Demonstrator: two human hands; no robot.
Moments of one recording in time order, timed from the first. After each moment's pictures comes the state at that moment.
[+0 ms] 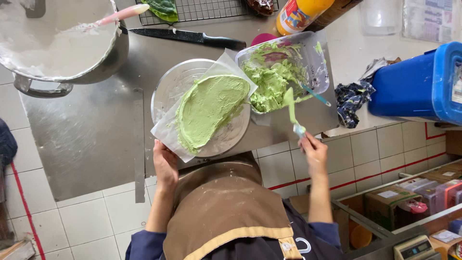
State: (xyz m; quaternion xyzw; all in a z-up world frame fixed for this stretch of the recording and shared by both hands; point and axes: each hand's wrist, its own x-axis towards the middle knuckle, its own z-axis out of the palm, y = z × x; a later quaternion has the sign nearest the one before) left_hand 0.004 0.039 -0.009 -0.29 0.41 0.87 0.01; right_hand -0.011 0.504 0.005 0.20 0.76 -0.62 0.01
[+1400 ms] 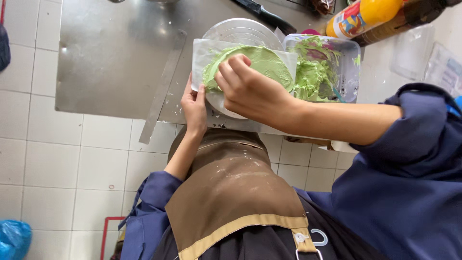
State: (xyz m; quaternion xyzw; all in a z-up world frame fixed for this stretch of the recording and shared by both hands) left_hand -0.009 0.076 -0.016 -0.23 0.46 0.82 -0.25; right_hand -0.086 0.166 0.259 -0.69 0.59 0.35 -0.23
